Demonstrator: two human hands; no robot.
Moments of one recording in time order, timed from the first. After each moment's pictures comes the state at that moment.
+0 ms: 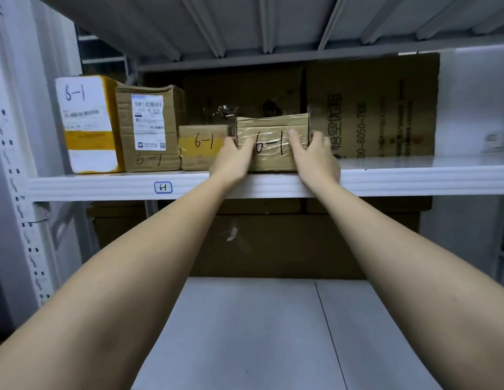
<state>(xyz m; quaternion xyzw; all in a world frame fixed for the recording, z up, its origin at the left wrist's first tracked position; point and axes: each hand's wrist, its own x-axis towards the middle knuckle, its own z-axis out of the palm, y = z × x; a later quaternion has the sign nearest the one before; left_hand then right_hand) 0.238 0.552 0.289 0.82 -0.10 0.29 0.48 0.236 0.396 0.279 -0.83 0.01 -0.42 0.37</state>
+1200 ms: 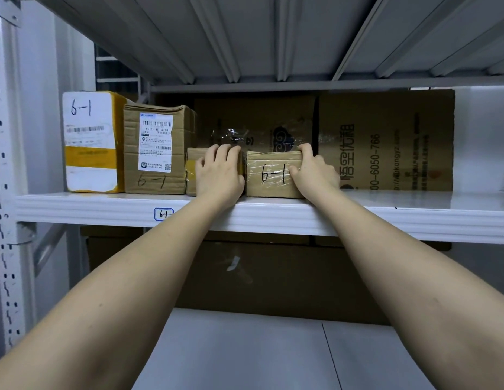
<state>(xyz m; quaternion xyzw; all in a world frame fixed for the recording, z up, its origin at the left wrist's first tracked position) 0.302 0.596 0.300 0.86 -0.06 0.50 0.08 0.308 0.412 0.316 -0.91 0.00 -0.38 0.18</state>
